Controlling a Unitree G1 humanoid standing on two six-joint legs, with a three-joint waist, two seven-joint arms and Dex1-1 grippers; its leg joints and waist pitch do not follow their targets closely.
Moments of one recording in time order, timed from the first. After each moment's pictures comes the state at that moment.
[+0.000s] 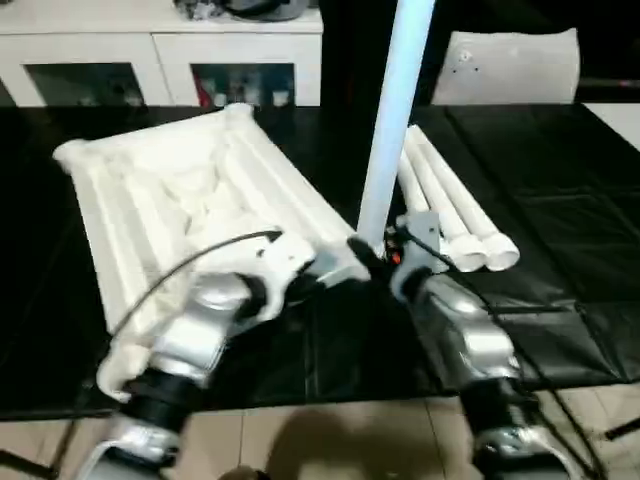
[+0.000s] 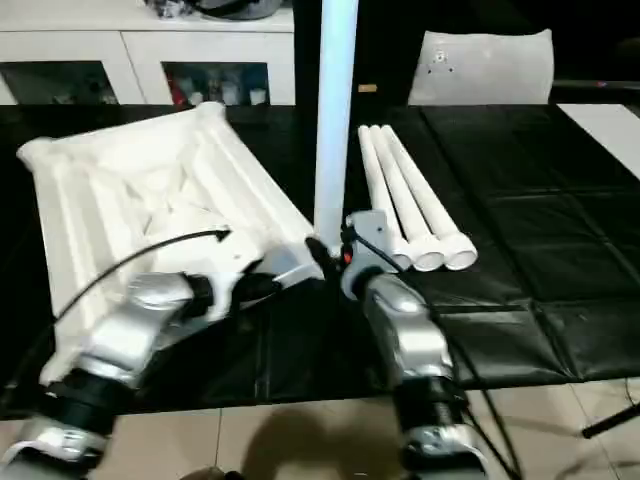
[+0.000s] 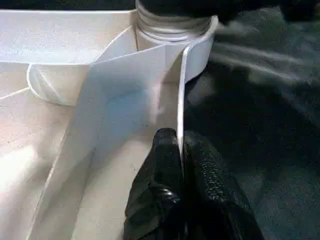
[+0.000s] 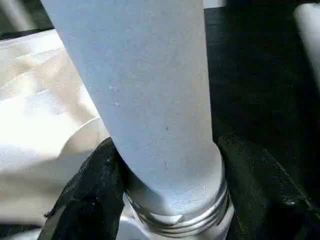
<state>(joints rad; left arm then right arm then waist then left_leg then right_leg) -0.44 0.16 -0.22 0.24 0.13 0.47 -0.71 -0.44 0.04 -0.04 0.42 0.11 0.27 0.27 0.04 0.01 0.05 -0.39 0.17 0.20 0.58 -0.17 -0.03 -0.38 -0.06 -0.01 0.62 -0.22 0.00</state>
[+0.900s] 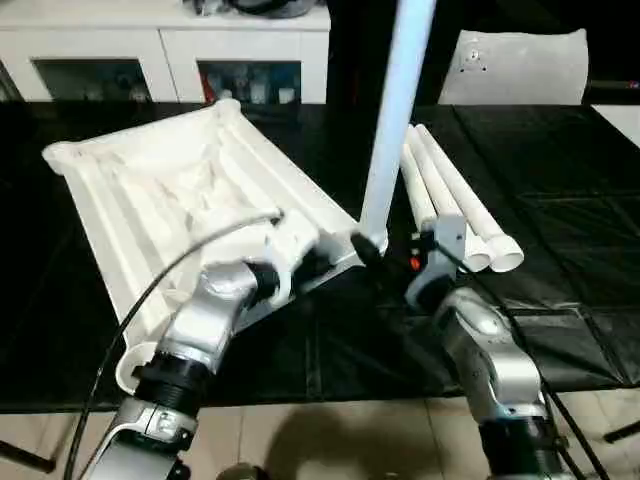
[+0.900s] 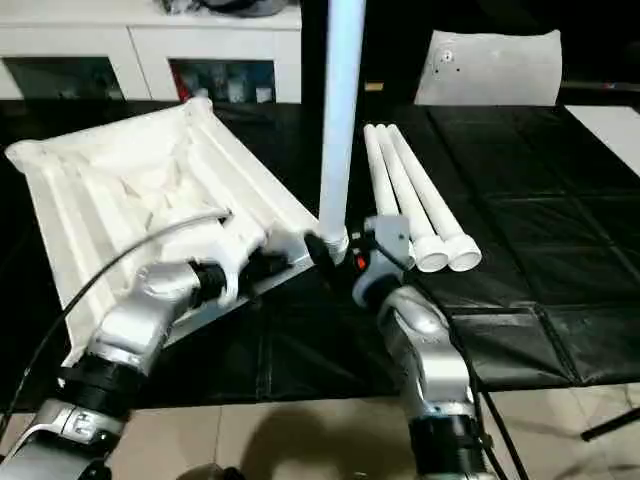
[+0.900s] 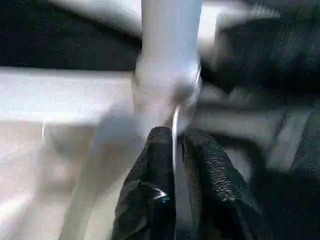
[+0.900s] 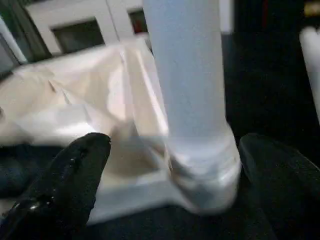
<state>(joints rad) -0.50 0.15 -0.12 0.28 -0.02 0.37 -0.72 -0.23 -0.03 -0.02 0.10 0.19 0.33 0.37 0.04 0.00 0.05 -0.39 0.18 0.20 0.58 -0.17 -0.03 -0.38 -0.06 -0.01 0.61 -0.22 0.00</state>
